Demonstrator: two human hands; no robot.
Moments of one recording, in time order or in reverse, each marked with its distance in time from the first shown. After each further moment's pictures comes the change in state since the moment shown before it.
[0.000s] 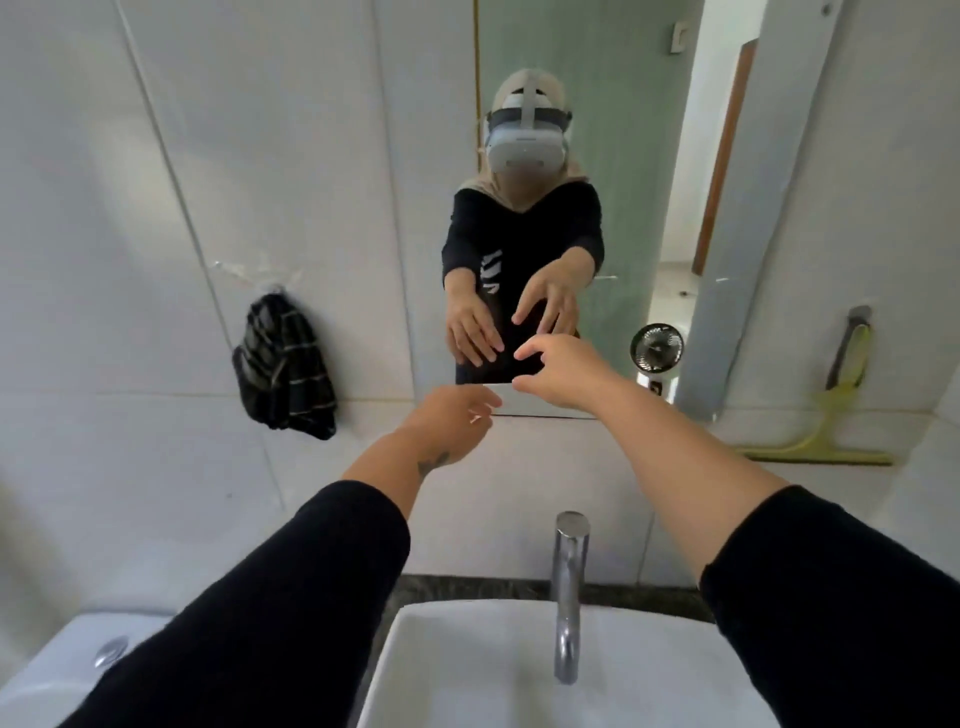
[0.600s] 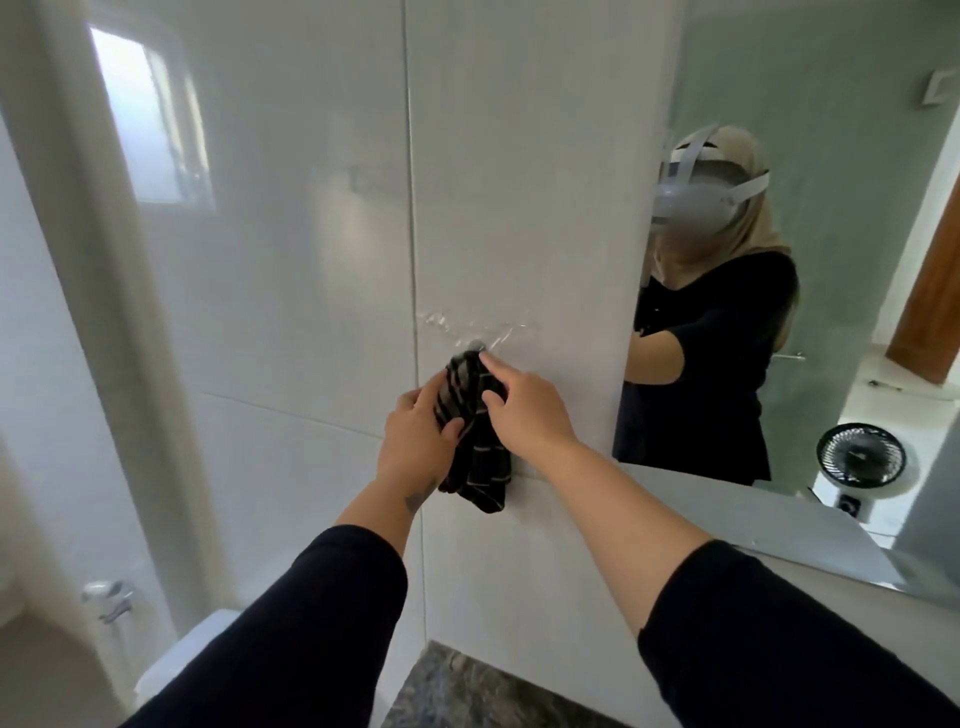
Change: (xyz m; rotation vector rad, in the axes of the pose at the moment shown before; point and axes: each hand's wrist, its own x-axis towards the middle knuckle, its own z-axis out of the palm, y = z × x) left_hand -0.004 -0.175 -0.122 -0.113 0.625 -0.304; right_hand 0.114 -0.182 0.146 0.228 0.025 -0.348
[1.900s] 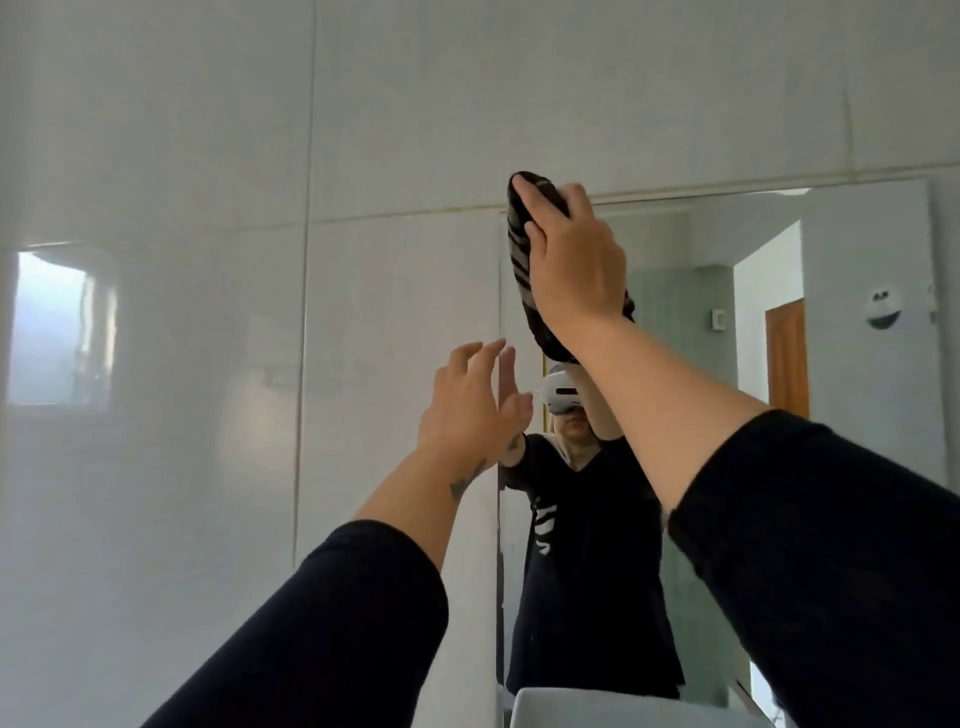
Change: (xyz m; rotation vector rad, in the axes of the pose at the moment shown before) left_hand 0.051 0.292 -0.054 0.009 0.150 0.593; right_hand 0.059 -0.131 -0.326 -0.469 1.048 -0.451
